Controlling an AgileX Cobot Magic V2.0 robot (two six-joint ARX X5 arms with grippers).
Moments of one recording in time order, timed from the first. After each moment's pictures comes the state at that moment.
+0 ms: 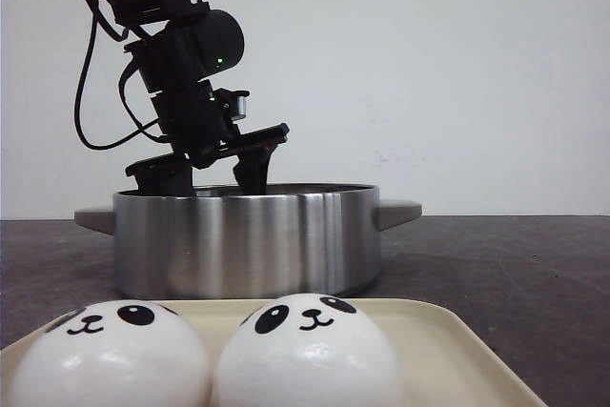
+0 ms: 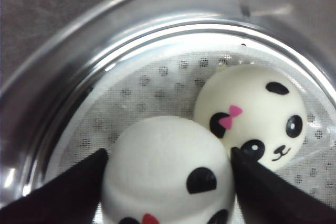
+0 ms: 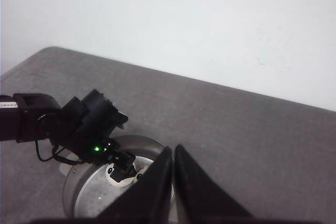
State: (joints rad) left arm -0.45 2.00 1.55 -0.64 0.10 -0.22; right arm 0.84 1.09 1.74 -0.98 0.37 0.22
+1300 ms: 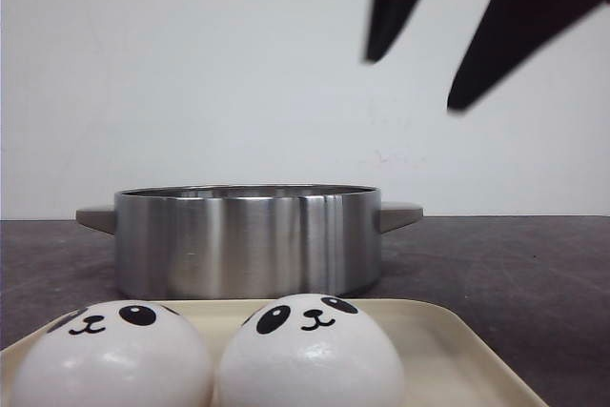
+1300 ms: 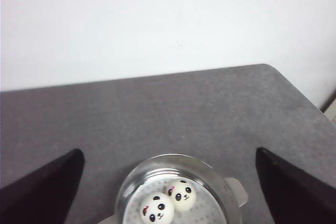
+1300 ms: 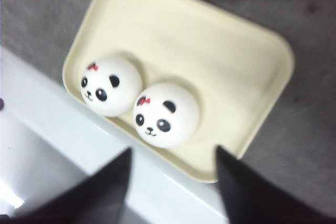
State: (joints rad) left arm -0.45 1.09 1.73 -0.93 -0.02 -0.16; right arm 0.98 1.21 1.03 -0.90 -0.16 0.60
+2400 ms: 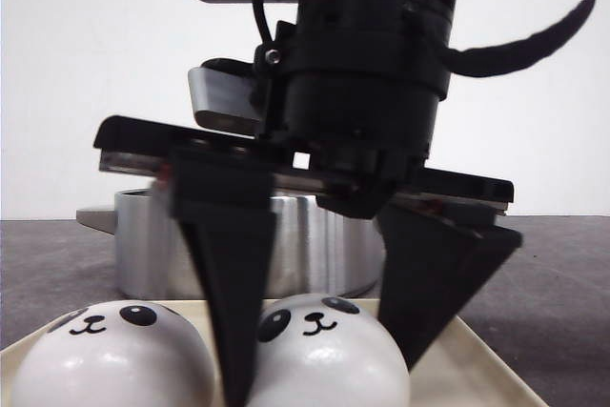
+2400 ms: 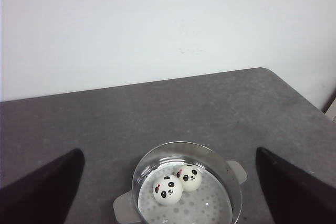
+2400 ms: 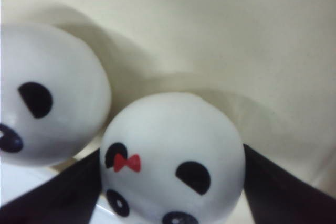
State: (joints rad) left arm -0.46 0.91 1.73 -1.08 -0.03 -0.13; right arm 1.12 1.66 1.03 -0.73 -0.05 0.71
